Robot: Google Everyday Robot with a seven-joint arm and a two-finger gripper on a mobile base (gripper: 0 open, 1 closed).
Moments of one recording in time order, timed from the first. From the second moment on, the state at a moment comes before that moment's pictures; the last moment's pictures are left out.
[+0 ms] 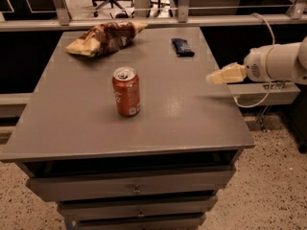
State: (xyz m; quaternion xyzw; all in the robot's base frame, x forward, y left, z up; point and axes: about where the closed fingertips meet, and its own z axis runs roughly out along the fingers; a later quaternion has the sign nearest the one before) arm 0.651 -0.253 0.876 -0.27 0.83 0.07 0.48
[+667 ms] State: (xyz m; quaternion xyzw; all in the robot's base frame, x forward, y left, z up) arm 0.706 -0.198 0.861 -0.25 0.82 0.10 0.50
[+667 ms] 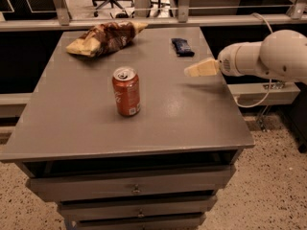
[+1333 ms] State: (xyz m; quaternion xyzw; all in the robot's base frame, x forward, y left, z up) arm 0.751 -0.149 0.851 -0.26 0.81 0.12 0.51
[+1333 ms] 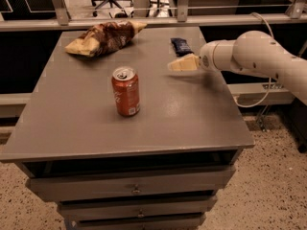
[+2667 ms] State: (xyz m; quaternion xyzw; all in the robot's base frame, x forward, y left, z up) arm 0.793 -0.131 0.828 -0.26 0.81 0.10 0.52
